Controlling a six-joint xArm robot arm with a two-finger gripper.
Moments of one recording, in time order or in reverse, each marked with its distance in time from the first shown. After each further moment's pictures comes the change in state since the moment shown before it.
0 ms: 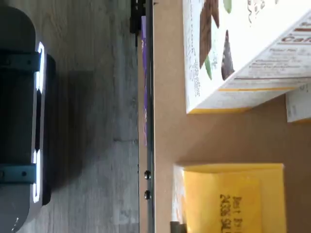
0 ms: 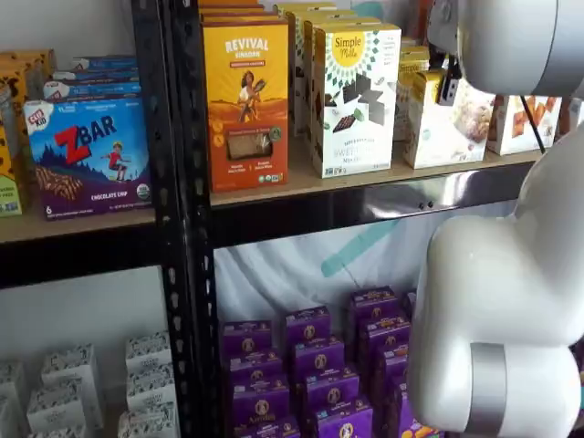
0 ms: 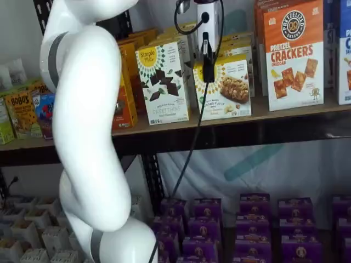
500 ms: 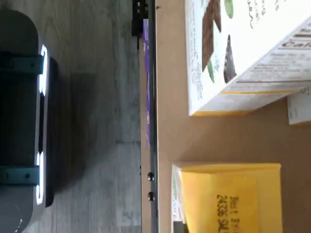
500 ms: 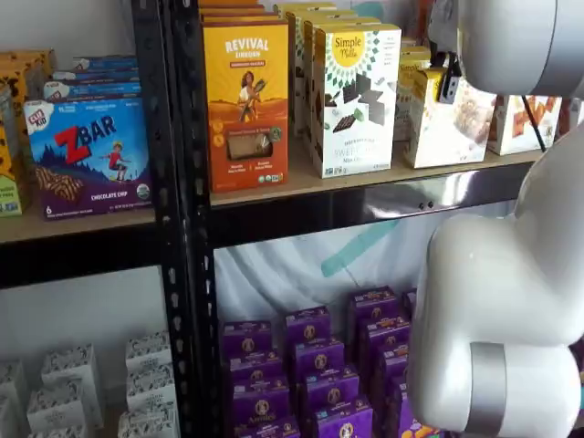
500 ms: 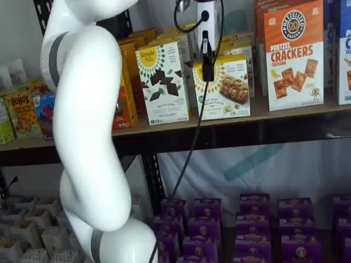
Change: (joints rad) arm -0.004 0.004 -0.017 0.005 0.026 -0.001
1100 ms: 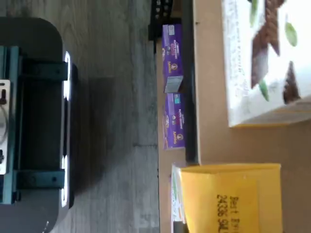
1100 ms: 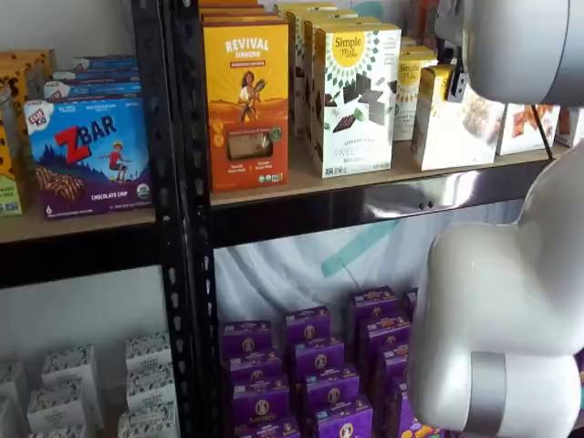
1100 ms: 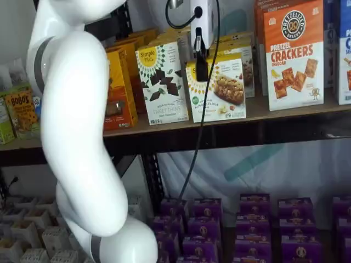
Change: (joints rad) arm -0.013 -0.092 0.053 -0.007 0.060 -0.008
